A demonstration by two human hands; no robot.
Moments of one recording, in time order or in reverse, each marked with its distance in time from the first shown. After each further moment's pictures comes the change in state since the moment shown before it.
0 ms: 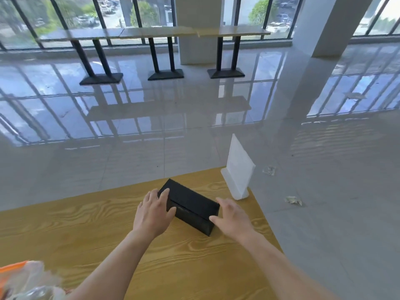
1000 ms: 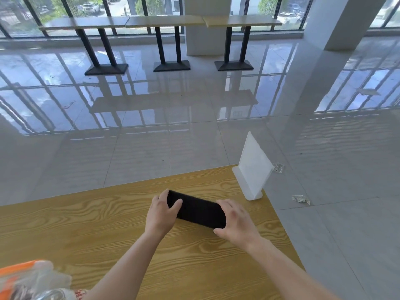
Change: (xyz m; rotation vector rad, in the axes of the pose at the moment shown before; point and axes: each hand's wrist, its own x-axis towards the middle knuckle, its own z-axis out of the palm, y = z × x) left_hand 0.017 -0.019 0.018 -0.561 0.017 -0.266; right_hand 0.016 -0.005 0.032 -0.032 0.057 -0.203
